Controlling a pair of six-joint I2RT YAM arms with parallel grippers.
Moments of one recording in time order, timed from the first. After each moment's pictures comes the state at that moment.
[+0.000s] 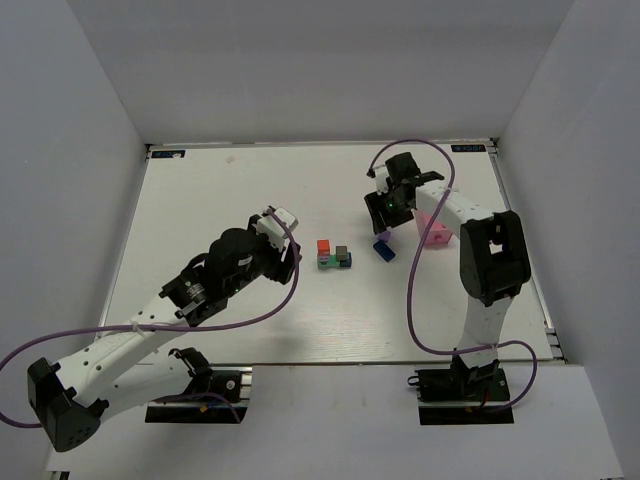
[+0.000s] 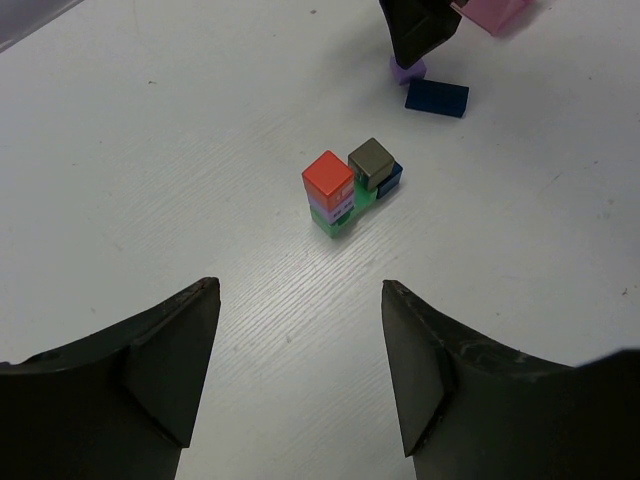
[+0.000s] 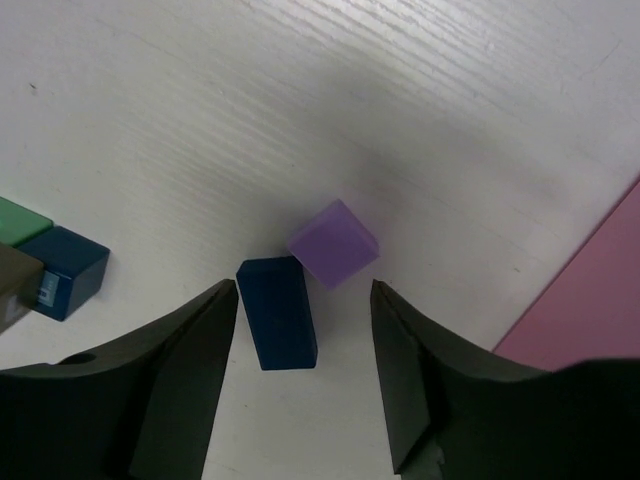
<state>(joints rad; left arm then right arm) -0.81 0.91 0.81 -0.27 -0.15 0.02 0.36 1.92 1.45 -0.63 -0.16 -0.13</state>
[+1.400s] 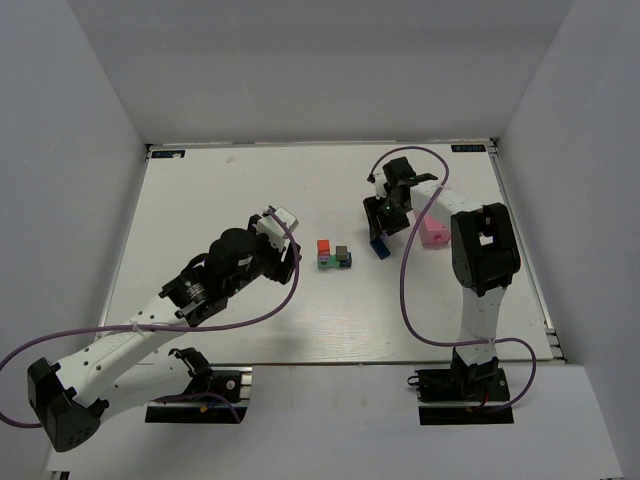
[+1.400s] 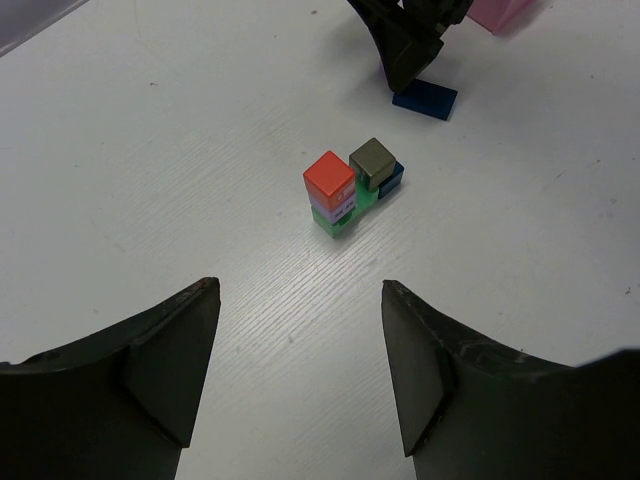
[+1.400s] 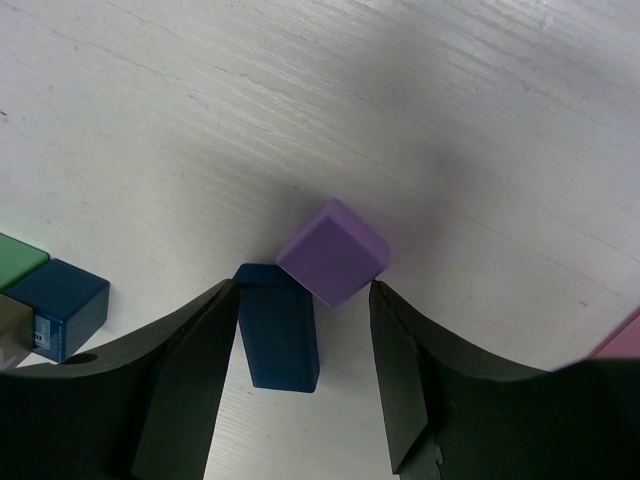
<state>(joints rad) -0.81 0.91 0.81 -0.26 -0.15 0.03 0.35 2.02 1.47 -0.64 -0.20 -0.04</state>
